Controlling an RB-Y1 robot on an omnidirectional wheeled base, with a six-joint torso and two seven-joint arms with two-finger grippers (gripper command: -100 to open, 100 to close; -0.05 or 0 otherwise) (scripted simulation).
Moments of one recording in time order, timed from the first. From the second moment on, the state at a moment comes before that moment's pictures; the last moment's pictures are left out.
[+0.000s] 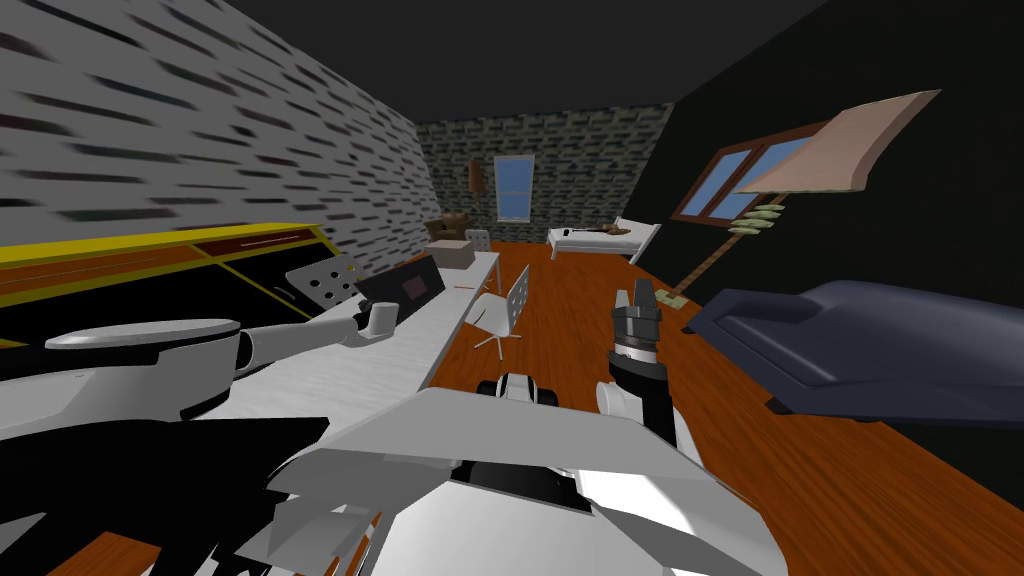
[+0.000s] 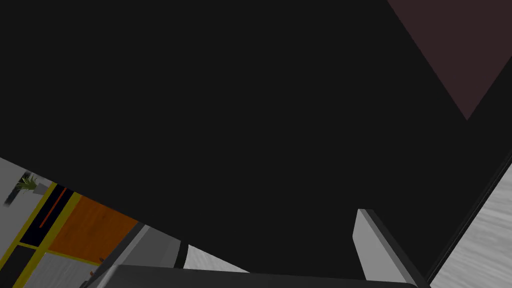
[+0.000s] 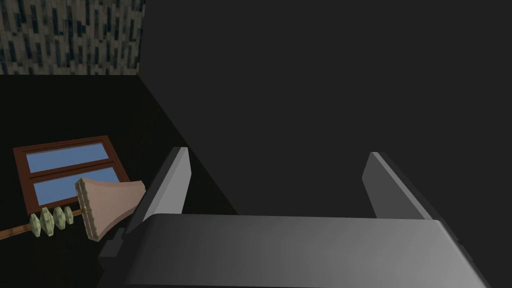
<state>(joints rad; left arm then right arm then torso) -0.48 1.39 -1.13 -1.39 -3.20 -1.06 -0.26 0.50 0.02 0.02 -2.31 0.12 -0.43 0.13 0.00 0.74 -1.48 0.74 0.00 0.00</state>
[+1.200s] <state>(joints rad) -0.51 1.45 -1.29 -1.36 -3.53 -1.14 -0.30 0.50 0.02 0.02 -2.31 0.12 -0.43 0.13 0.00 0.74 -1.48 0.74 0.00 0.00</state>
